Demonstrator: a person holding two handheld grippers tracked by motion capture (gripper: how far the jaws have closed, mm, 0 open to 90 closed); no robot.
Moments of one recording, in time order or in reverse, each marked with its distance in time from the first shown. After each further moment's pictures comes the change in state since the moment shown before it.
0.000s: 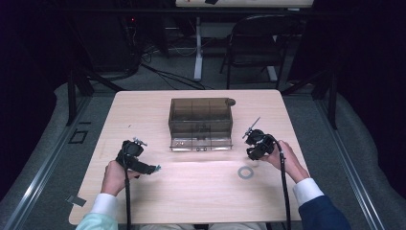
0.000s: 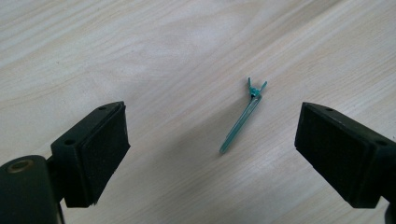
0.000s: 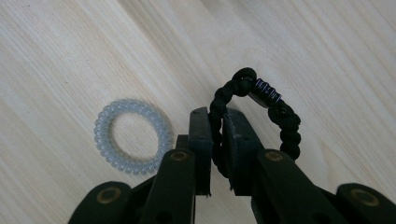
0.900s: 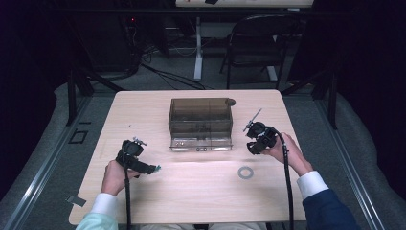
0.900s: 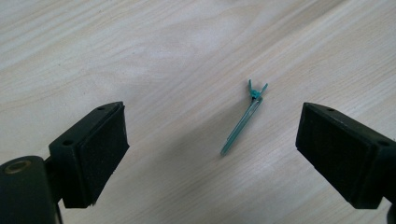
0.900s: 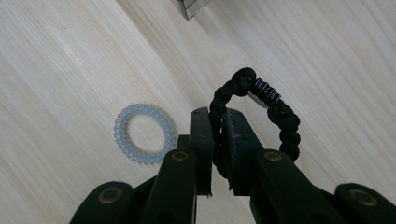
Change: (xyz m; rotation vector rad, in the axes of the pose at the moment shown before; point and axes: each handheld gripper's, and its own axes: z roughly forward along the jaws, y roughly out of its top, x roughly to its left) left arm 0.001 0.000 0.000 -0.006 -0.001 -0.003; right arm -0.004 0.012 -0.032 -0.002 0.034 -0.020
